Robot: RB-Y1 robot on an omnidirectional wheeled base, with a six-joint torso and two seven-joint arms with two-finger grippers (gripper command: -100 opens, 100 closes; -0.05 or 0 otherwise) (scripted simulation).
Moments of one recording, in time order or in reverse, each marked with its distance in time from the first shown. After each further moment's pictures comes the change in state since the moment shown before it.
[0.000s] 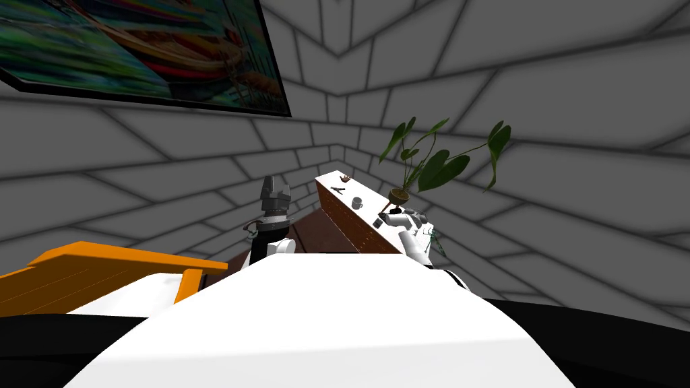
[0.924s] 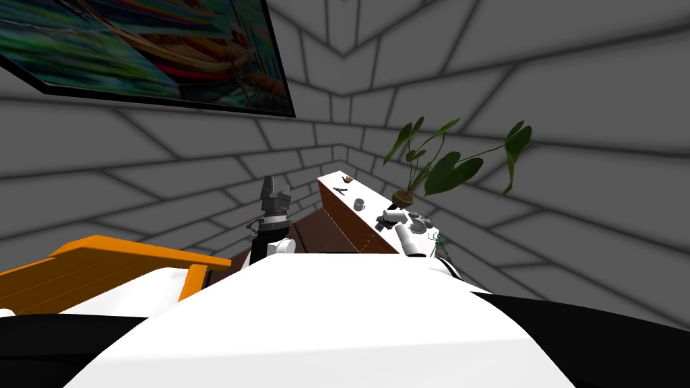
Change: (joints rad) left arm 0.000 0.000 0.000 0.000 0.000 0.000 0.000; right arm -0.121 0.012 -0.003 0.152 -0.011 0.252 0.120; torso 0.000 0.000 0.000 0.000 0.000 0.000
